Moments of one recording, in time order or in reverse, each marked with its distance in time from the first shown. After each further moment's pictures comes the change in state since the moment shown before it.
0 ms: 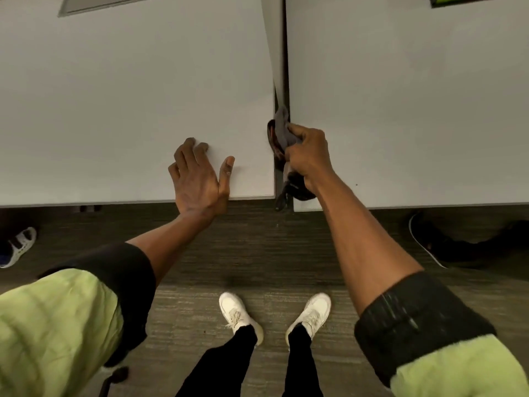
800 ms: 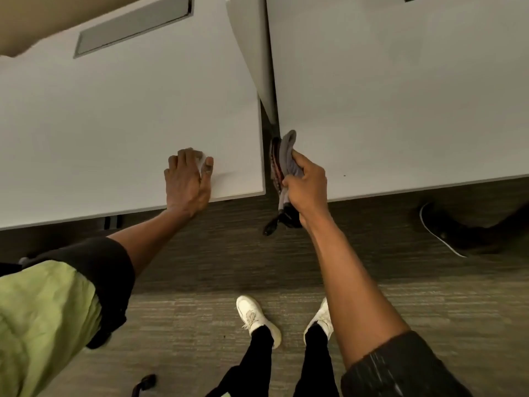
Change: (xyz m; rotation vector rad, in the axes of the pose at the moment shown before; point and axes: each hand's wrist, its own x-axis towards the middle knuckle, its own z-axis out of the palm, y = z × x) left_hand 0.010 -0.015 -0.026 -0.058 -0.142 0.023; right_hand -0.081 0.040 -0.015 0.268 0.080 -0.036
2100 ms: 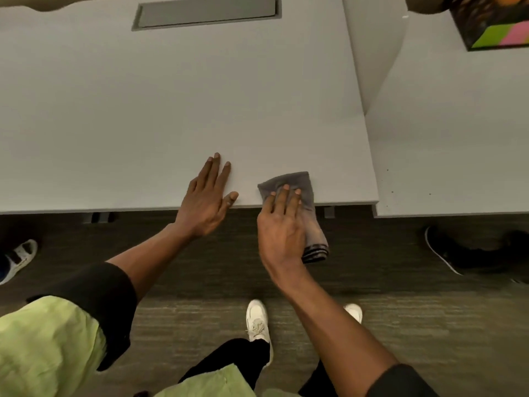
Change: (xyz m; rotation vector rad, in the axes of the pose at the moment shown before) left_hand -0.004 -0.247 -0.038 -0.020 -0.233 0.323; right_hand -0.117 -0.004 0.307 -1.449 -0.037 -0.267
